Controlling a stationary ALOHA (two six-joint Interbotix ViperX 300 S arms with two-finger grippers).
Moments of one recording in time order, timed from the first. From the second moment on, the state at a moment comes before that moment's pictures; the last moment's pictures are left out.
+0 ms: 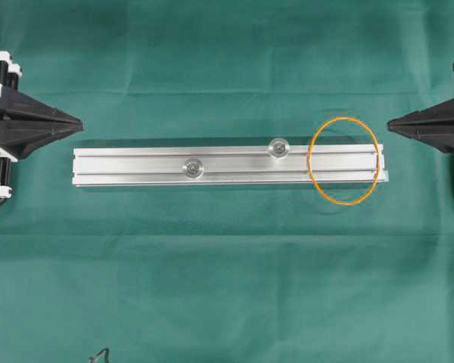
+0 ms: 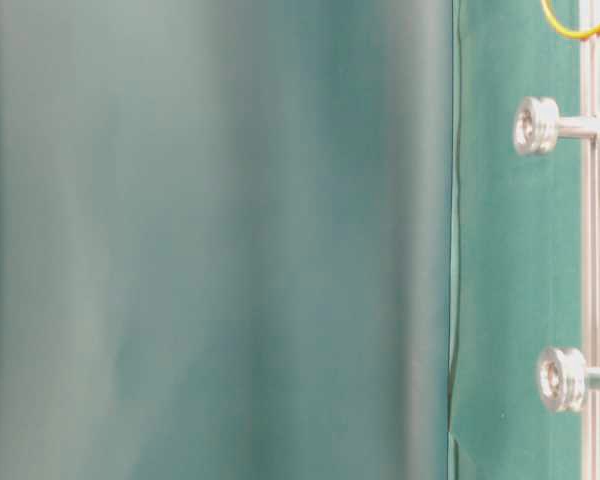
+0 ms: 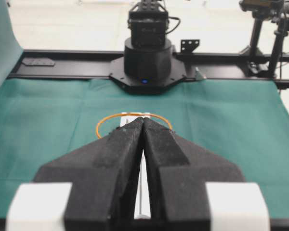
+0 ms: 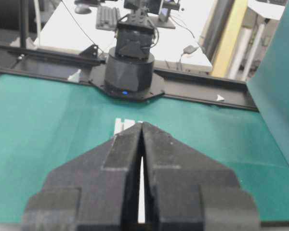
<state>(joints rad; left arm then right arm) 0.00 -0.97 1.17 0.00 -0.29 0.00 0.00 -0.96 1.17 0.00 -0.29 0.00</state>
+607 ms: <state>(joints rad) 0.03 -0.97 1.14 0.02 -0.08 0.00 0.00 -0.95 1.10 0.00 0.02 0.06</state>
